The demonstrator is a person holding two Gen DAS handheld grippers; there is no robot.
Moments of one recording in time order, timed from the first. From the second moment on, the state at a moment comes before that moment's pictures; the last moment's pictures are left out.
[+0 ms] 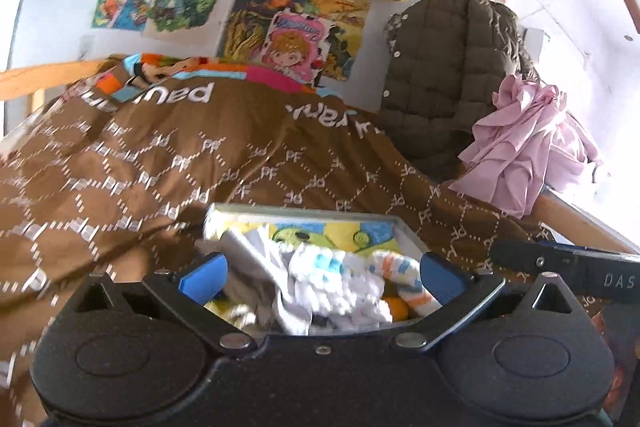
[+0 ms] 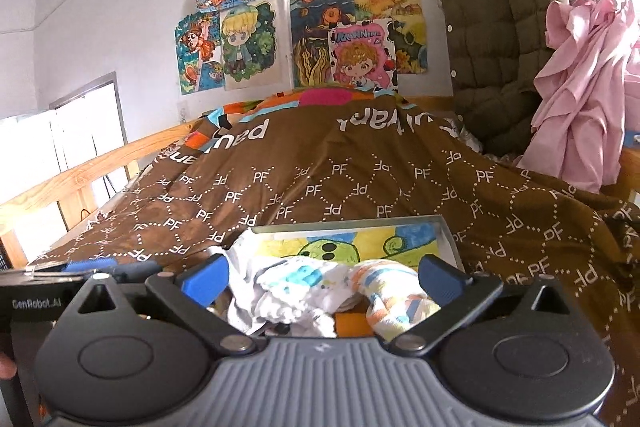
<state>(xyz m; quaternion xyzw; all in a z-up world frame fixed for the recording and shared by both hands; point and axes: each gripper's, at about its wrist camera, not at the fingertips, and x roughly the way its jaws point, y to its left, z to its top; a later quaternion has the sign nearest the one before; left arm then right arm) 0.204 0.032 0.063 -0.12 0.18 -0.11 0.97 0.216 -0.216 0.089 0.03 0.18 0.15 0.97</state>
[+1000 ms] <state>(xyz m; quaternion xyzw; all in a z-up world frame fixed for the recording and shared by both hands) 0.087 0.023 0.009 -0.08 0.27 -0.06 0.96 0.088 -0.222 0.027 0.01 0.22 0.12 0.97</state>
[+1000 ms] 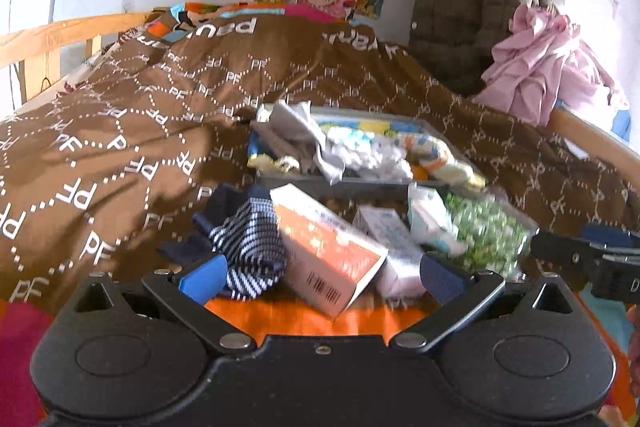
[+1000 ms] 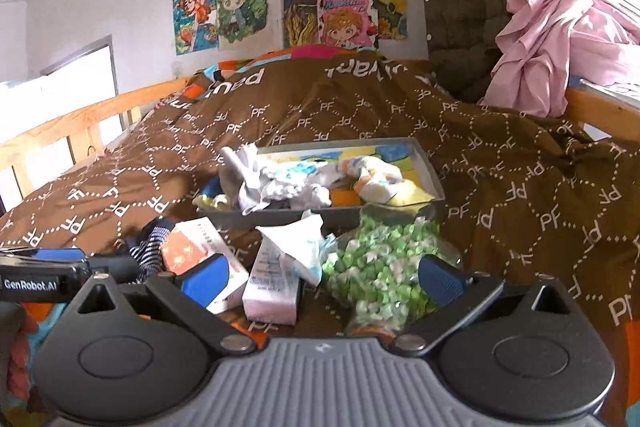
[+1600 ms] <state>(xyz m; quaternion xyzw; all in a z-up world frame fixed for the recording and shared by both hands) 0.088 0.021 -0.004 -0.05 0.30 -0.04 0.95 0.094 -0.222 0.005 0.01 0.26 0.14 0.95</state>
